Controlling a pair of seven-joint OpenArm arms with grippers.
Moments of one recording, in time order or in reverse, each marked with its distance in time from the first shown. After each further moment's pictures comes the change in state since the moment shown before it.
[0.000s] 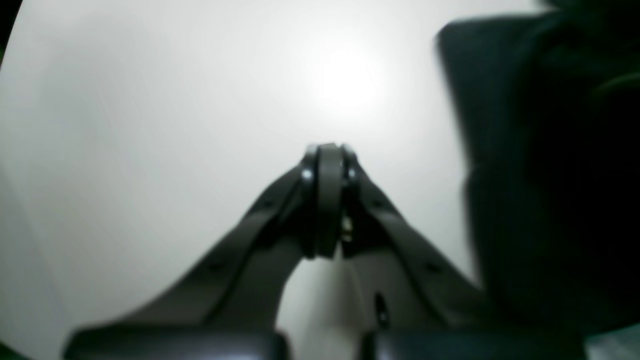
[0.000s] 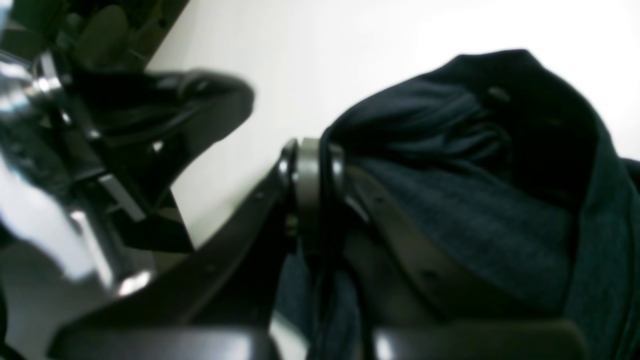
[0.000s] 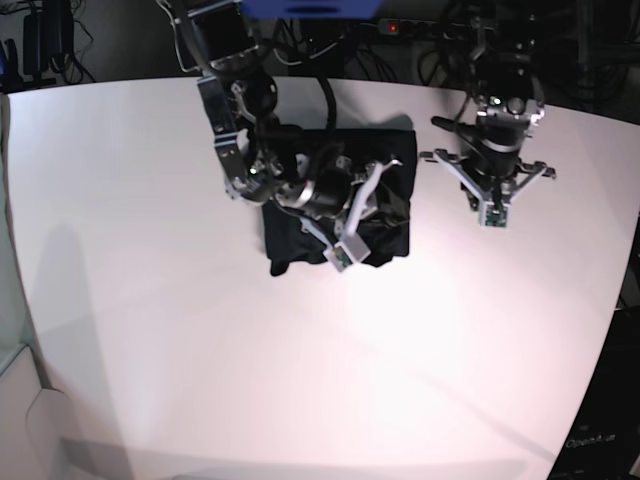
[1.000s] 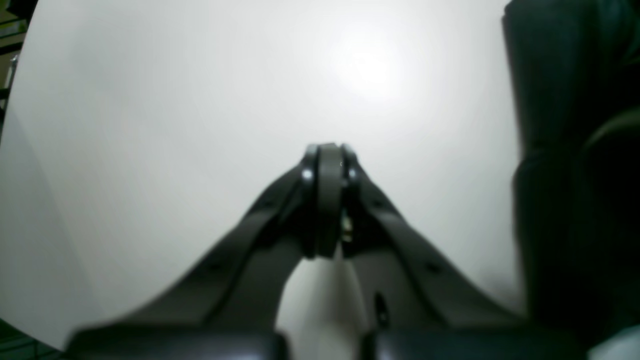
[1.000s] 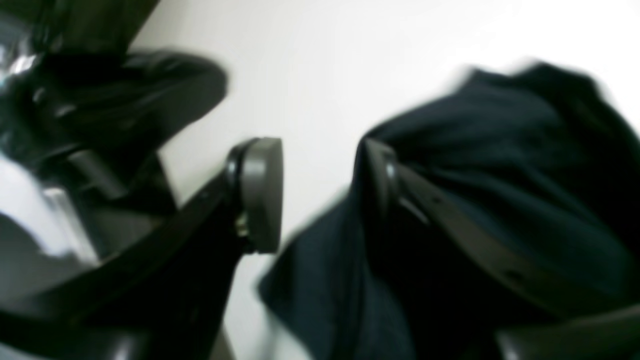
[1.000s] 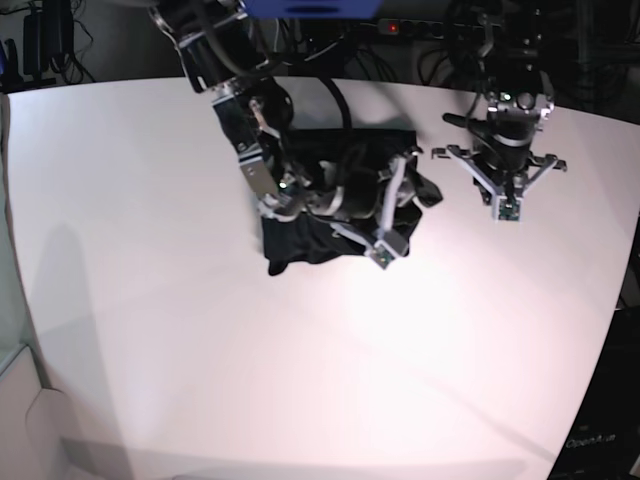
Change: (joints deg) left arm 1.3 0.0 -2.5 0.0 0.0 -0.2 -0.6; right arm 5.8 0.3 -9.8 -5.2 0.0 0.2 -2.8
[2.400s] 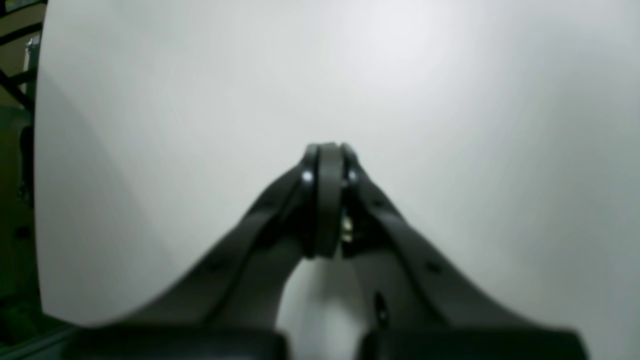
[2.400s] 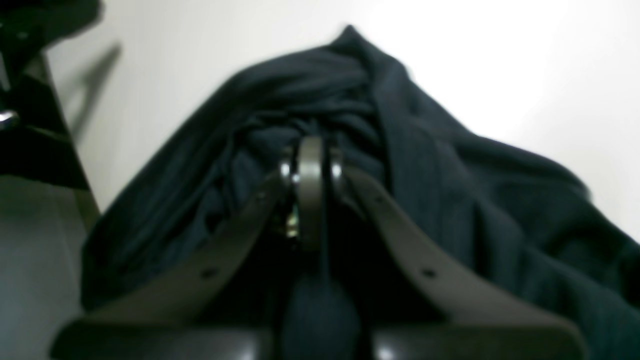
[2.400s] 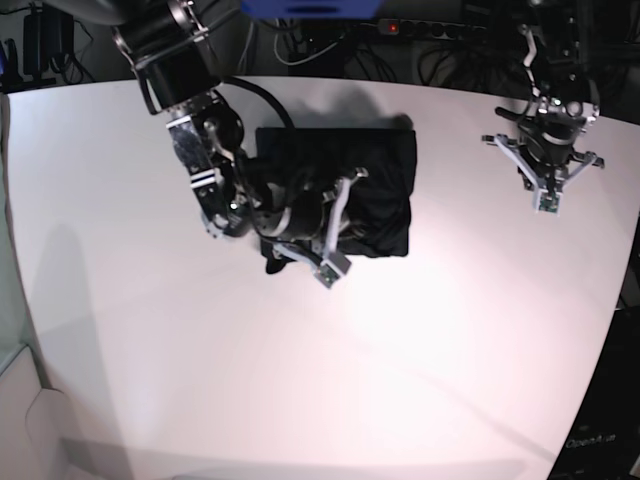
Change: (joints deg) left arm -2.2 -3.2 -13.4 -7.1 0.9 -15.3 -0.3; right arm 3.3 8.6 3.5 -0.2 -0.1 -0.2 0.4
